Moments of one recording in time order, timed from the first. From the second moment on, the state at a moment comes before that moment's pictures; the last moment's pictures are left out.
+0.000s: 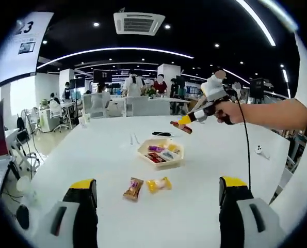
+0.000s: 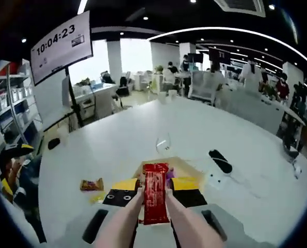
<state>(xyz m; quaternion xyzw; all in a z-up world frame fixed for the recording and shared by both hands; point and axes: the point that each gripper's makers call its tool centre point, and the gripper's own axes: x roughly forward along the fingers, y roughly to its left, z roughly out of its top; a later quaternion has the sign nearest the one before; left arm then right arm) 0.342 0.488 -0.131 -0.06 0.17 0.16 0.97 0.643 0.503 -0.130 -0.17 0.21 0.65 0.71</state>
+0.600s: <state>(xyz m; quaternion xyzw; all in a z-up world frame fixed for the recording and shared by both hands) 0.341 0.510 -0.136 -0.07 0.17 0.17 0.97 0.649 0.546 -0.137 -0.16 0.23 0.66 0.70</state>
